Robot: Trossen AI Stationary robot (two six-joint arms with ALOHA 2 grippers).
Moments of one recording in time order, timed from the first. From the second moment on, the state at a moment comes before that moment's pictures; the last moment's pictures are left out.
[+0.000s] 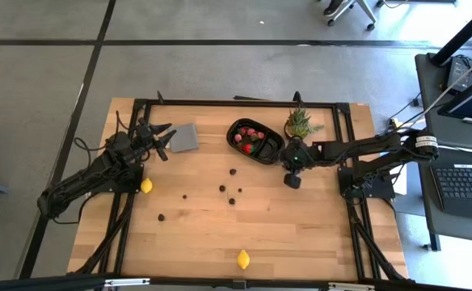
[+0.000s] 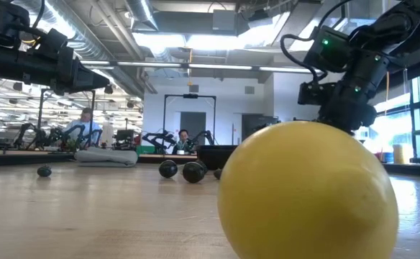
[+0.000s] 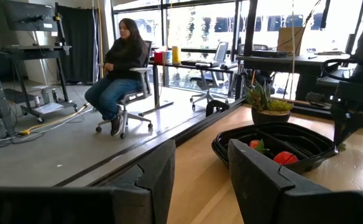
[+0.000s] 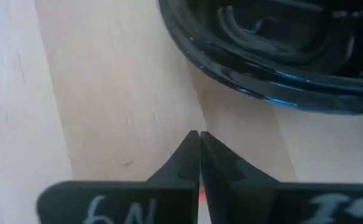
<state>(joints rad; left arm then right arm) 0.63 0.01 0.01 0.01 -0.03 -0.02 -0.15 1.33 0.54 -0.25 0.07 0.14</state>
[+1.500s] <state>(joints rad) 0.63 0.01 0.01 0.01 -0.03 -0.02 -0.31 1.83 1.02 0.08 0.16 -0.08</state>
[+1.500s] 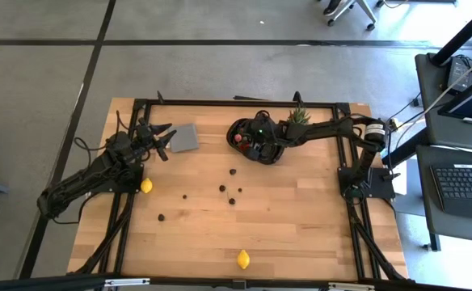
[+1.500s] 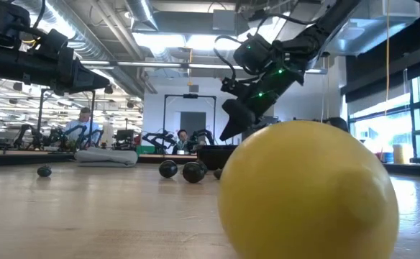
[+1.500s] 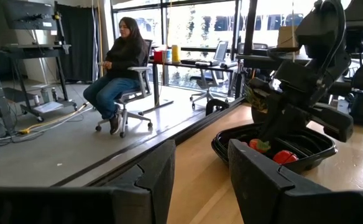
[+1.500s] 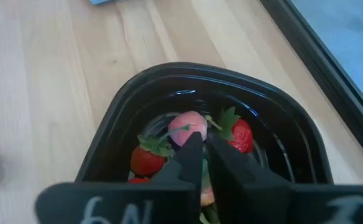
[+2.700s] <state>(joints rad) 0.63 0.02 0.01 0.01 -0.03 -0.02 -0.12 1.94 1.20 -0.12 -0.07 -0.27</state>
